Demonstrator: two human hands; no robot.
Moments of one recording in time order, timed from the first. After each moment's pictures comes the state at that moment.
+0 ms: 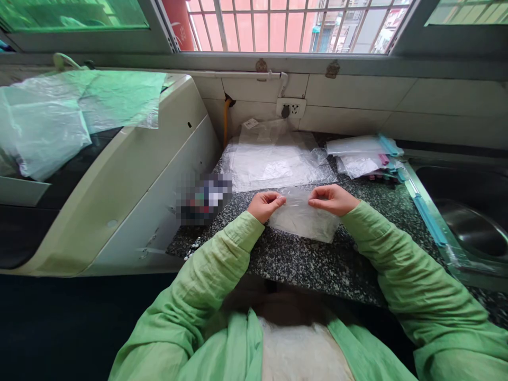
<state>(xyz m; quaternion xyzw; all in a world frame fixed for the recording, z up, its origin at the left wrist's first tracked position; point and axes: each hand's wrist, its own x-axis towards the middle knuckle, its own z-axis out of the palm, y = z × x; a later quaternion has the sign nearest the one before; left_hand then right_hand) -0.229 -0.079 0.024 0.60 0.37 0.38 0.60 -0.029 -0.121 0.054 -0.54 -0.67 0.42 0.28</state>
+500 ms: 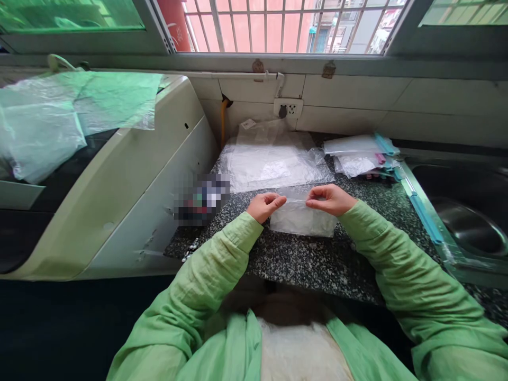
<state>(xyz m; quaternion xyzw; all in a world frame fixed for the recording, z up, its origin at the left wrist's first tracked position) -0.231 -0.078 0.021 0.66 0.37 0.33 0.57 -0.031 -0.122 0.057 -0.54 -0.69 0.39 0.26</state>
